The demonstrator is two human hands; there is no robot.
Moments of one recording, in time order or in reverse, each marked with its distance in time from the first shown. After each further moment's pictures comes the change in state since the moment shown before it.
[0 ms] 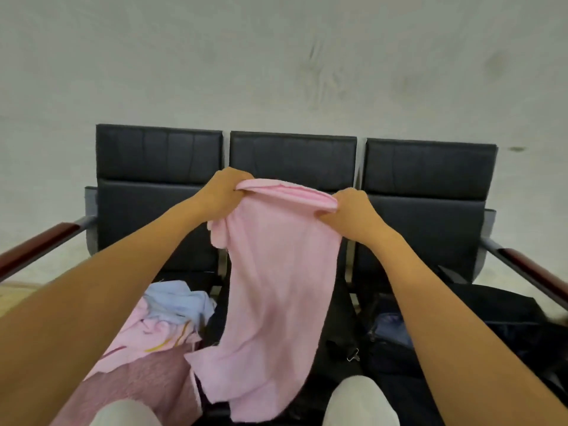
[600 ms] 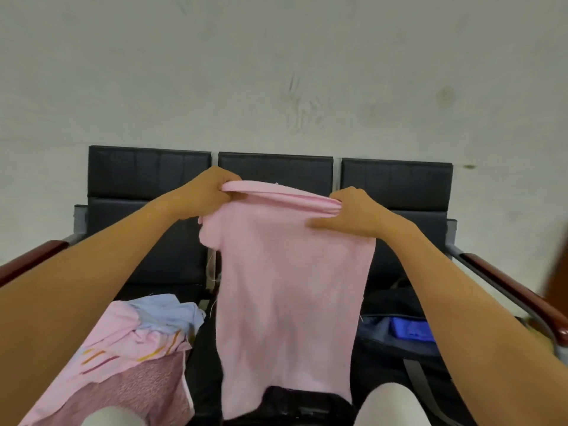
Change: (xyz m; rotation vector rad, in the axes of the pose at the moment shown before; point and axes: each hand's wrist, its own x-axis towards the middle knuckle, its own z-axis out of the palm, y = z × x) left_hand -0.040 0.048 -0.057 -0.113 -0.104 0.046; right_hand -0.050 -0.005 -0.075 0.012 -0.092 -0.026
